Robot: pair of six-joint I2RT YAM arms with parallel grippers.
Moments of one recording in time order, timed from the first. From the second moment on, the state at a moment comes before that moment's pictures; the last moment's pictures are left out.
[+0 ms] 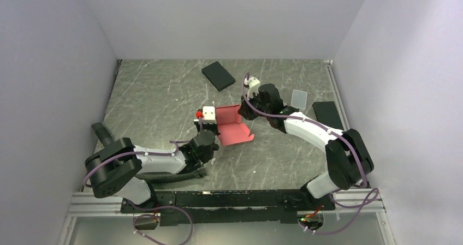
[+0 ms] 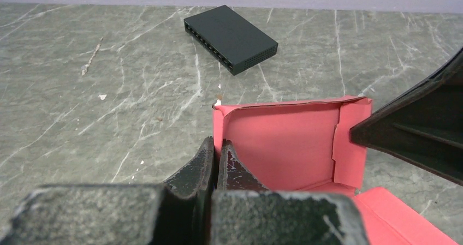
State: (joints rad) left arm -1.04 1.47 0.54 0.88 -1.00 -0.13; right arm 0.54 1.49 0.92 0.03 -0.25 0.09
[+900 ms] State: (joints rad) left arm -1.05 1.51 0.65 0.71 -1.12 -0.36; right arm 0.73 1.54 0.92 0.20 0.24 -0.17
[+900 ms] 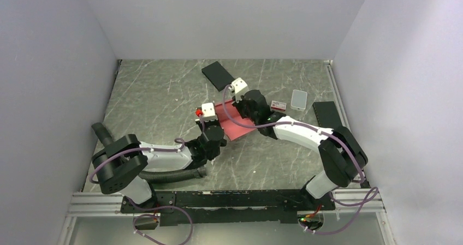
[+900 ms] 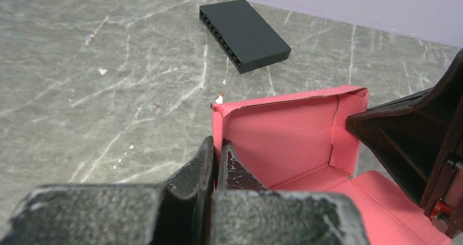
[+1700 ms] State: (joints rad) left arm -1.05 1.50 0.64 0.64 -1.12 -0.50; right arm 0.56 1.58 0.93 0.11 -0.18 0.06
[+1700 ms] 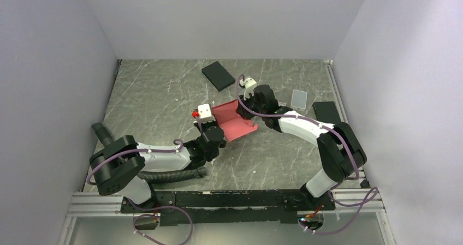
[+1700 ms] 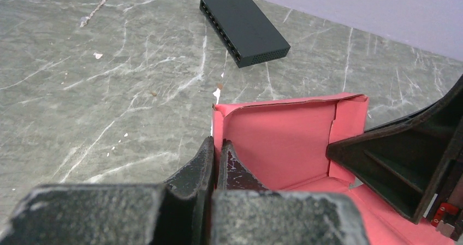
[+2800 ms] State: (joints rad) left arm -1.06 1.50 0.66 0.57 -1.15 -0.51; right arm 0.63 1.60 0.97 0.08 -0.02 -0.12
